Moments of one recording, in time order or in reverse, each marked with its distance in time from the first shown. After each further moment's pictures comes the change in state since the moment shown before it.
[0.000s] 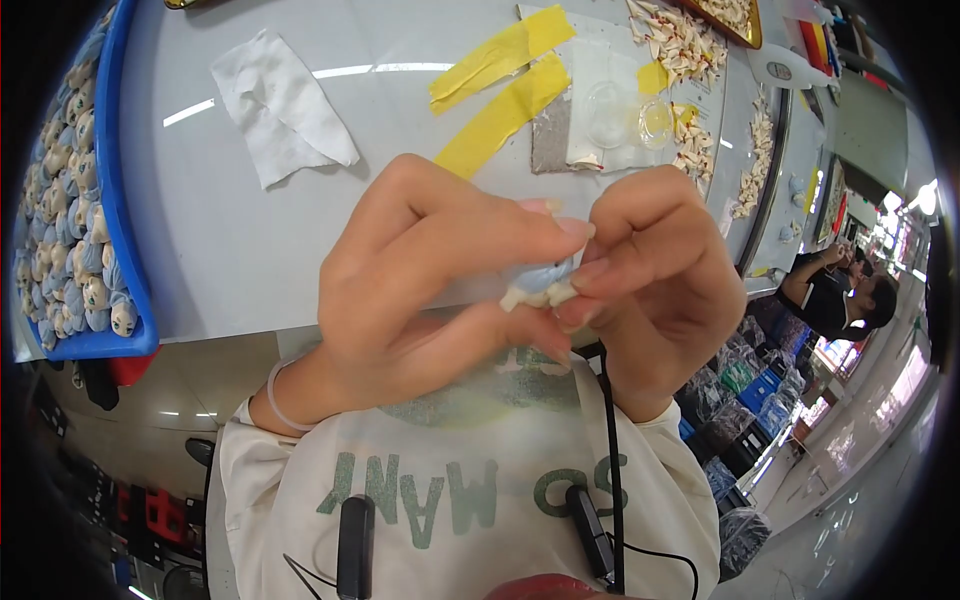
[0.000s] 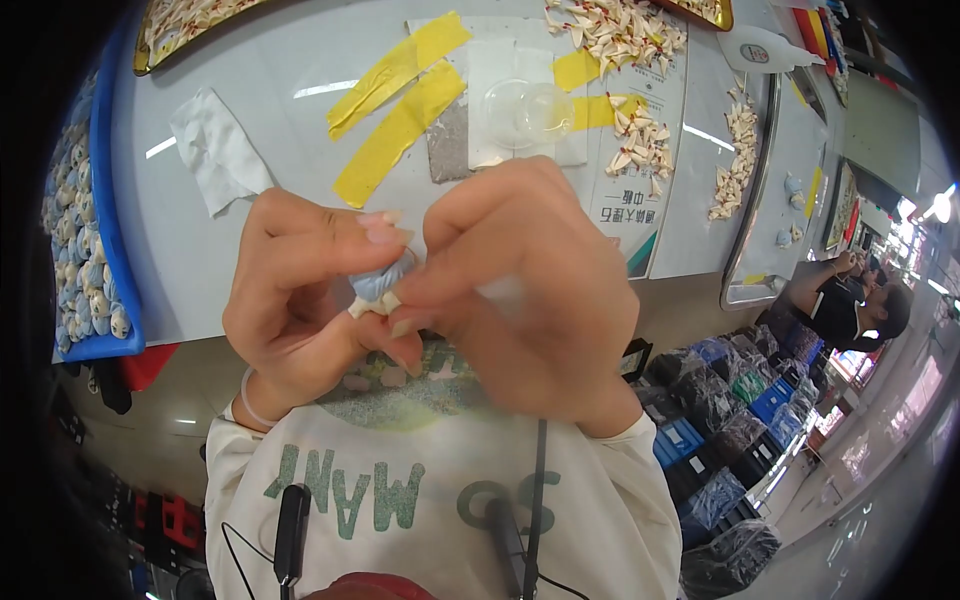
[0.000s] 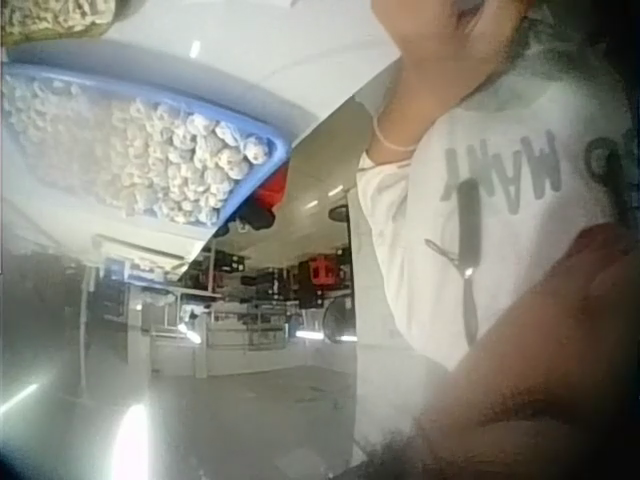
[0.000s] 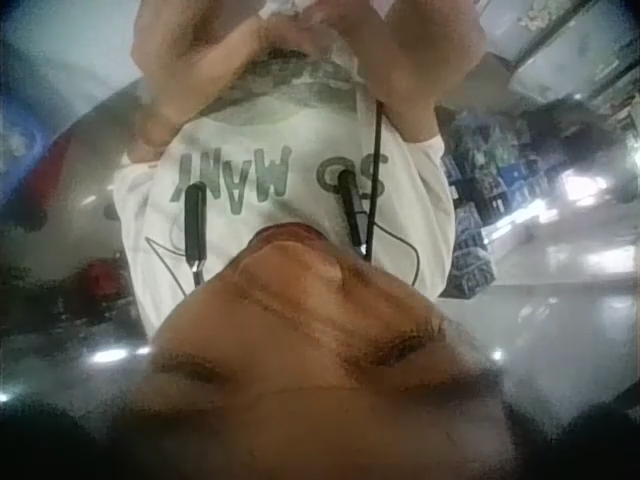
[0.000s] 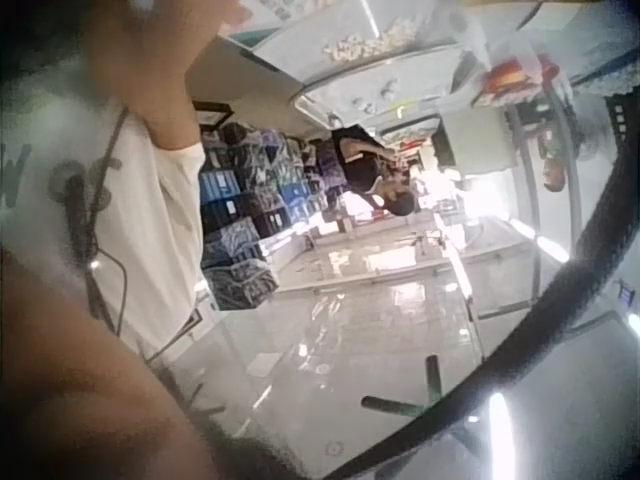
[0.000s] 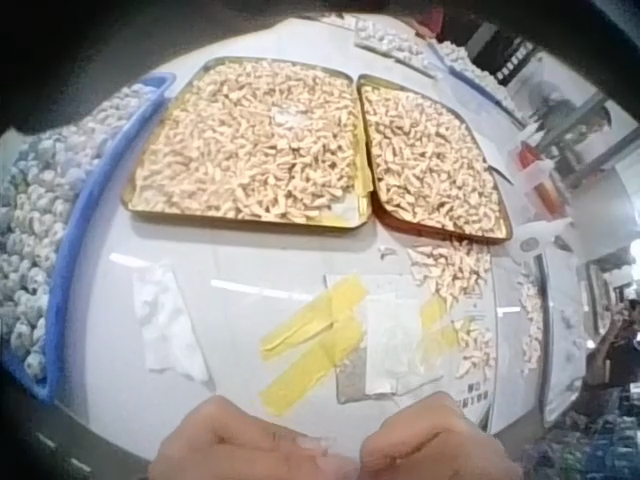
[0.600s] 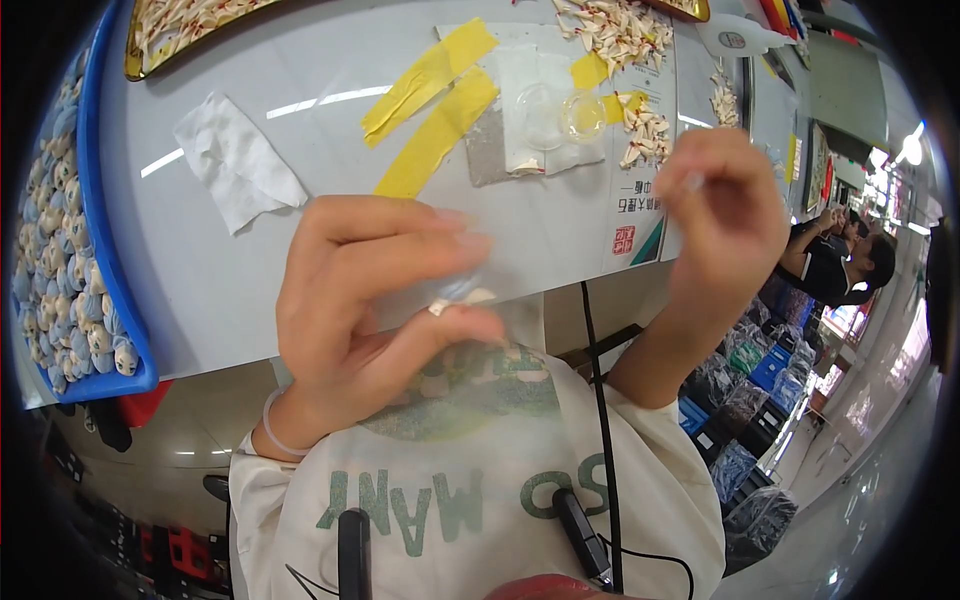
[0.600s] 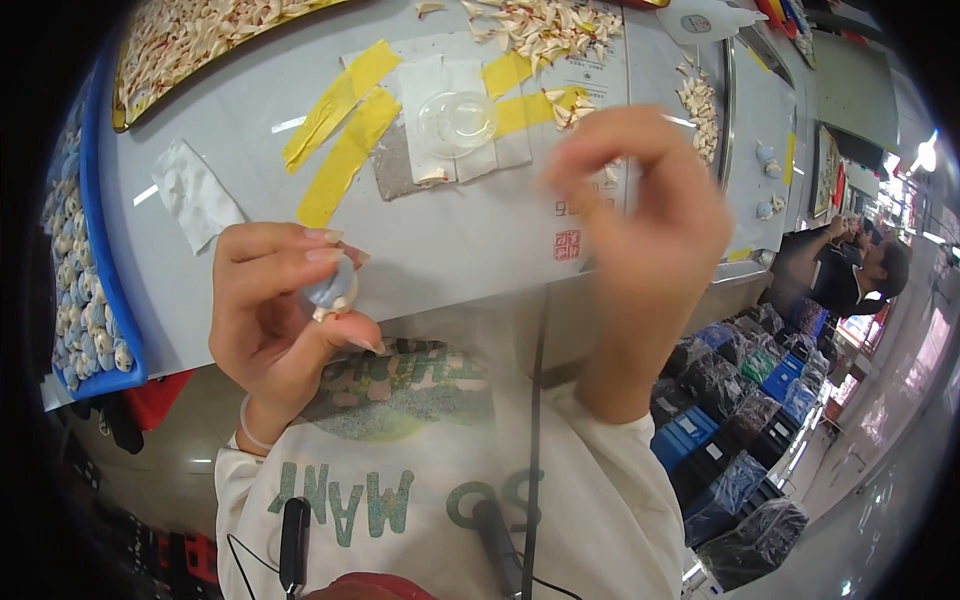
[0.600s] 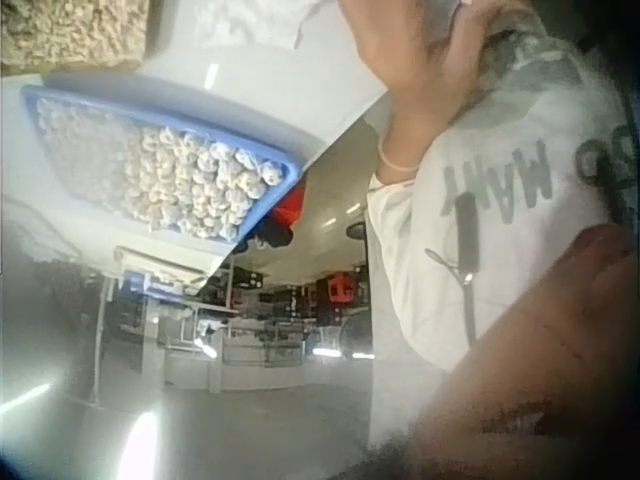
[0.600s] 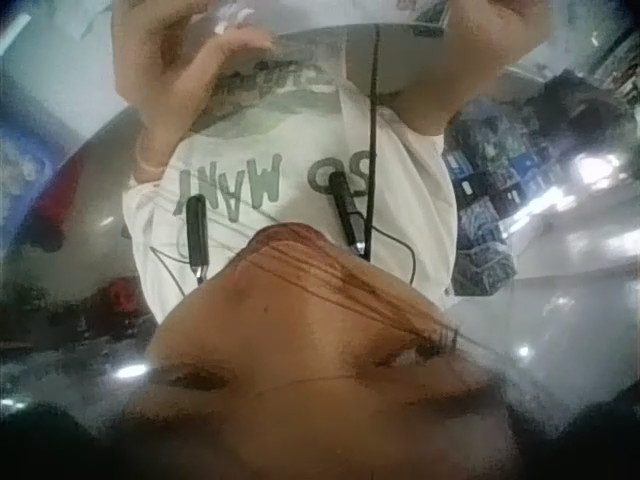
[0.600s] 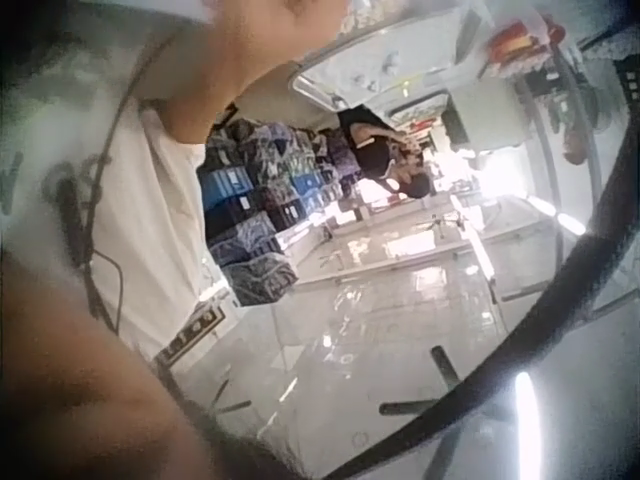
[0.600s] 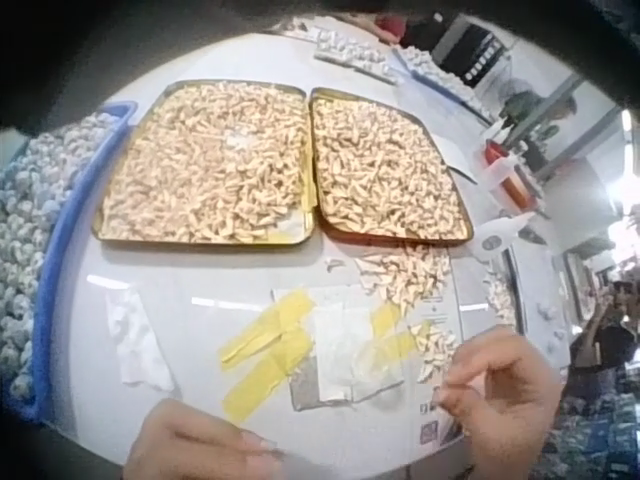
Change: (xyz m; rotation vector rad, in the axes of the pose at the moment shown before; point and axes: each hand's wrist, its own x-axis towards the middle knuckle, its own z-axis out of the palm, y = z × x) left_hand -0.004 -0.004 0.013 -0.048 0.168 -0.018; right_hand 0.009 0.016 -0.060 -0.191 0.333 0.002
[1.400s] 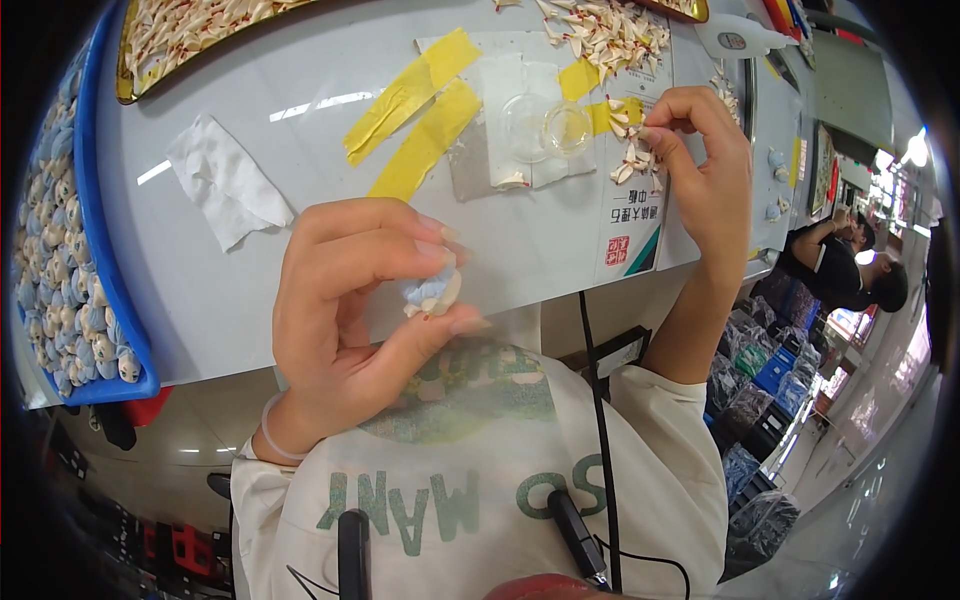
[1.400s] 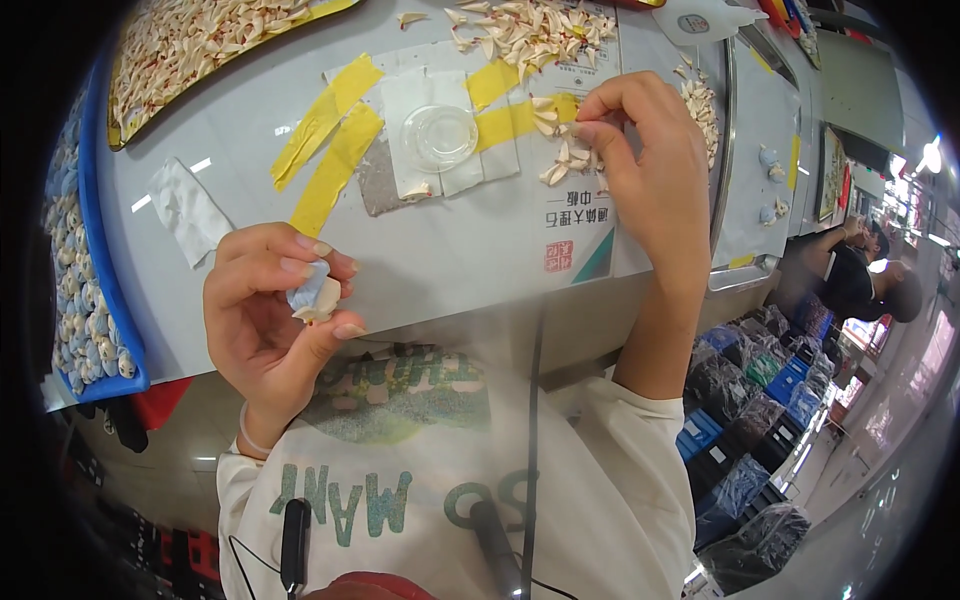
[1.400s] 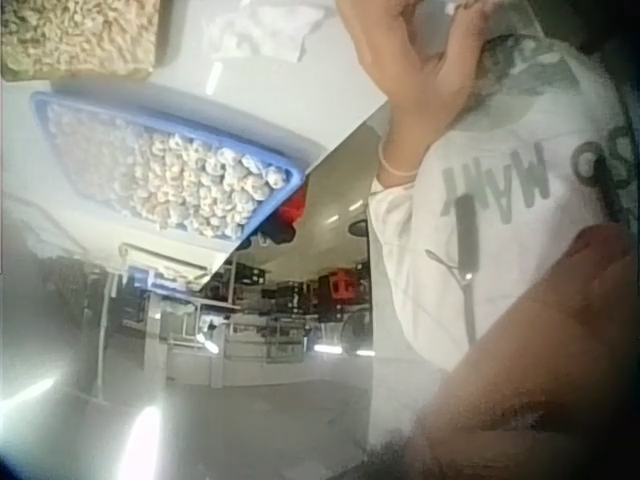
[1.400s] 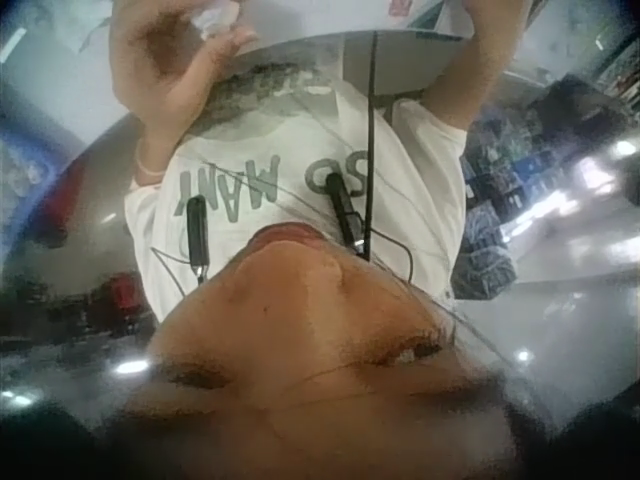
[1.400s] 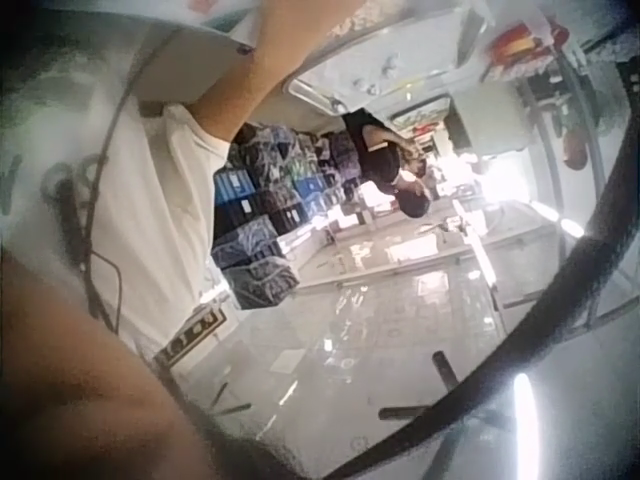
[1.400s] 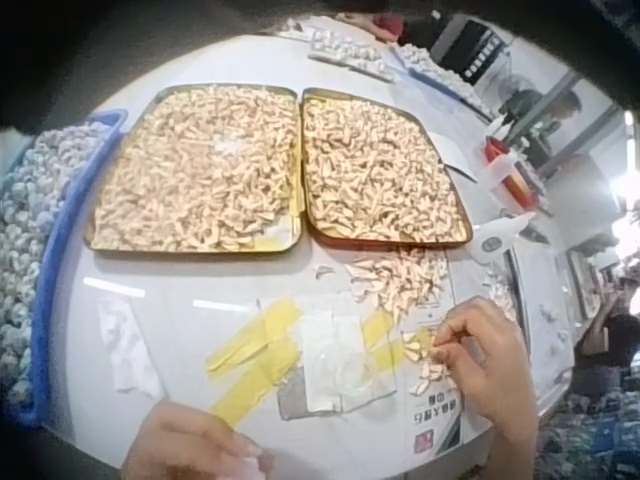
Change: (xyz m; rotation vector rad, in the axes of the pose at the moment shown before) left_hand 0.002 -0.001 0.001 -0.193 -0.078 -0.123; right_hand 0.036 0.043 -0.033 -0.558 -0.324 -0.011
